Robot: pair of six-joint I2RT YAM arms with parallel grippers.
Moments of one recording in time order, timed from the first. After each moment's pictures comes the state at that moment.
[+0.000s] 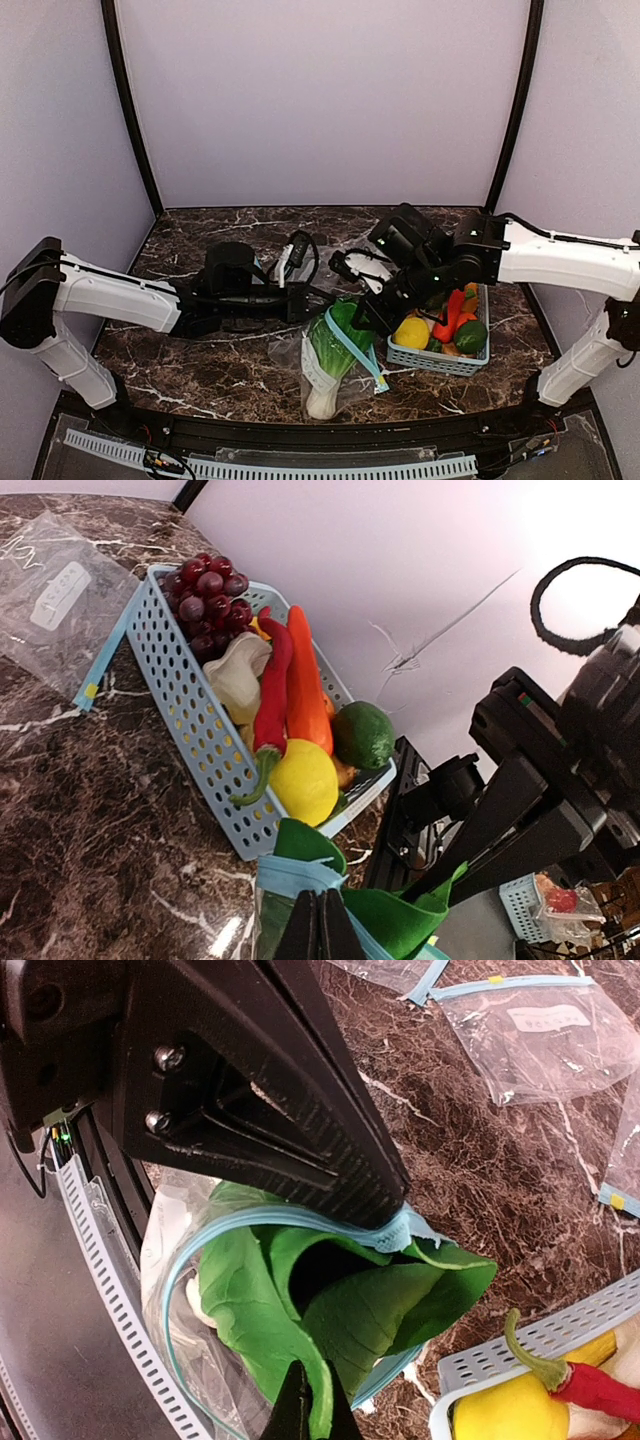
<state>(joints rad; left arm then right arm) -0.96 1.54 0.79 0.51 0.38 -0.69 1.09 1.45 1.27 -0.80 -0.13 0.21</state>
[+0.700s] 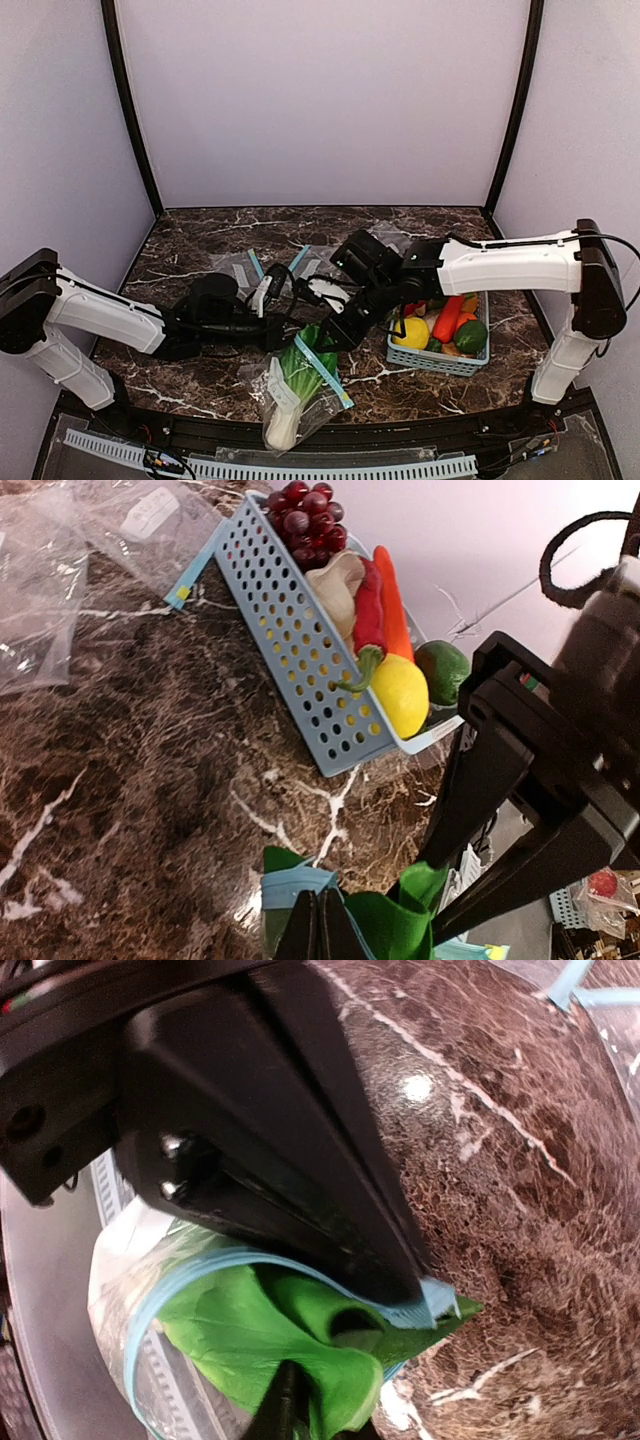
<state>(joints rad) -0.96 1.47 0.54 0.56 0.30 -0.67 1.08 1.71 1.28 -0.57 -0.38 0.15</state>
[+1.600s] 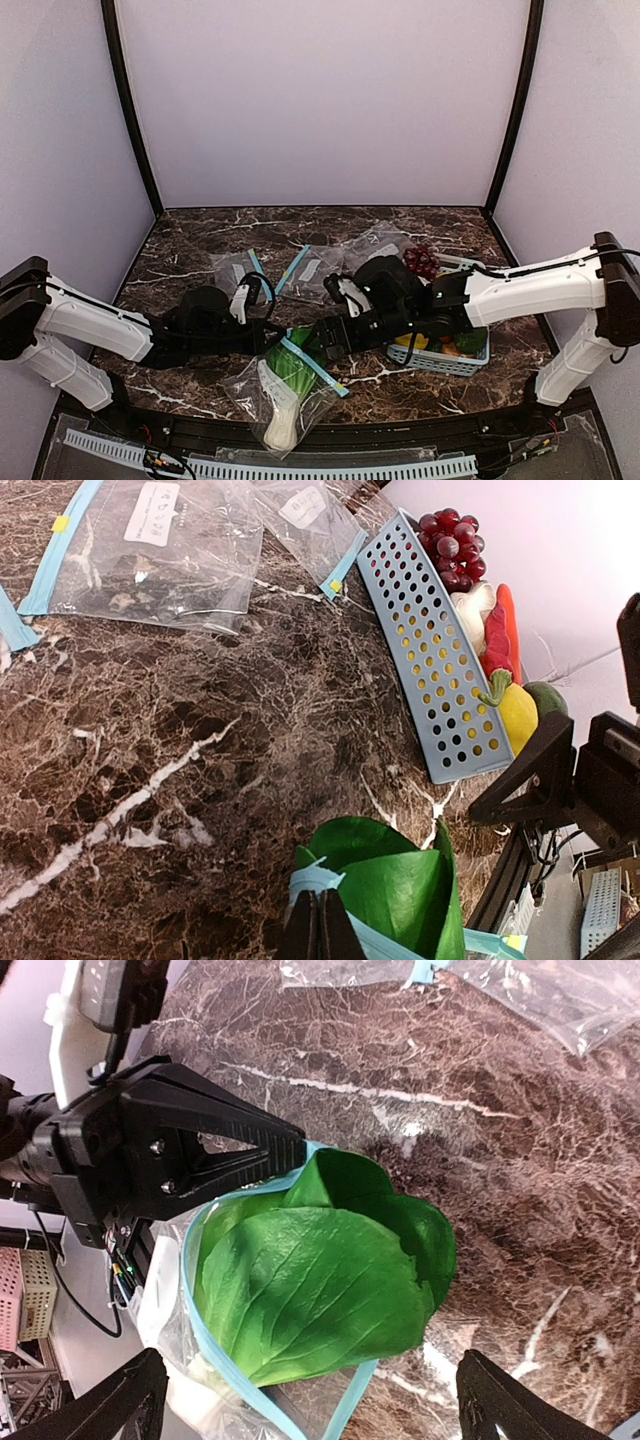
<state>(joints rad) -0.95 1.38 0.42 0.47 0.06 -0.77 1.13 1.54 0.96 -0.17 -0.18 0.71</state>
